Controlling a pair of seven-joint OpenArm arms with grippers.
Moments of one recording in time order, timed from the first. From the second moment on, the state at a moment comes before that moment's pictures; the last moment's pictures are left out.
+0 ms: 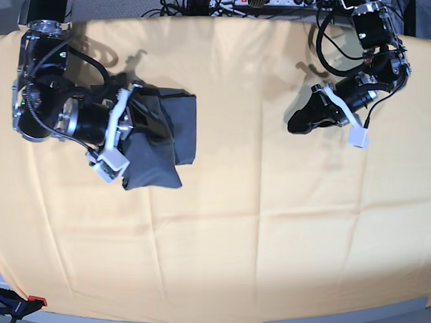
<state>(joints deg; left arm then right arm) 6.5 -13.0 -23.3 89.3 -71.3 -43.5 68.8 -2.4 13.4 5.4 111.0 53.3 40.2 -70.2</state>
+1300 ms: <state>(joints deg) 2.7 -17.3 5.6 101.3 -76.7 -43.5 77.2 11.6 19.2 3.7 93.7 35.2 40.2 -58.2</state>
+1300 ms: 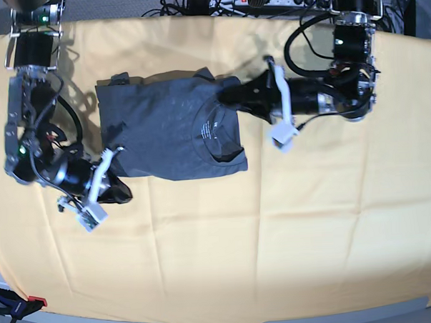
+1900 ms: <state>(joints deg) -2.7 -17.4 37.4 102.3 -20.1 -37.4 49.3 20.0 28.4 -19.6 76.4 25.1 39.9 -53.8</state>
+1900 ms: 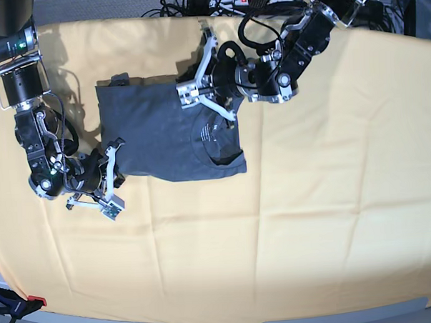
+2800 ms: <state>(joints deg) -33.0 -17.6 37.4 58.6 -2.6 -38.7 12.2 -9.1 29.2 -5.8 107.8 23.4 20.7 -59.3</state>
